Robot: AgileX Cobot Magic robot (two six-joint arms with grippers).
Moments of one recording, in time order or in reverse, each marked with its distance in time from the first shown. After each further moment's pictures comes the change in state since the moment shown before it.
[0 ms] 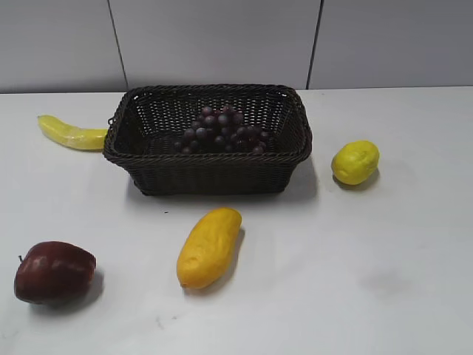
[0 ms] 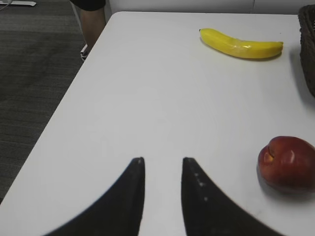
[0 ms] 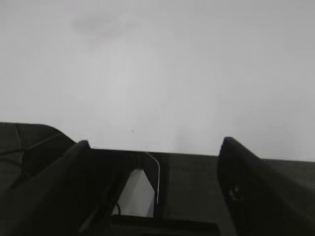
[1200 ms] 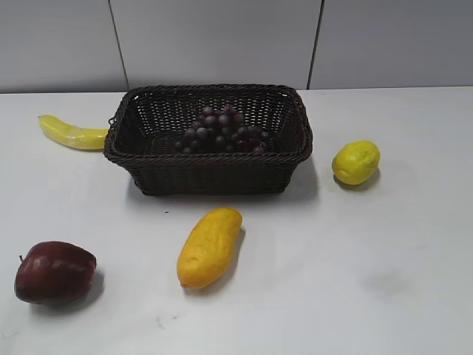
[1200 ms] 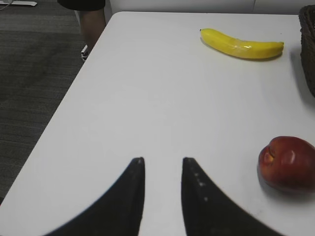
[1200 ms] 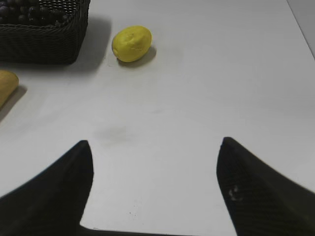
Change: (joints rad) left arm 0.000 0.000 0.000 0.000 0.000 0.000; right arm 0.000 -0.632 0.010 0.008 -0.001 0.001
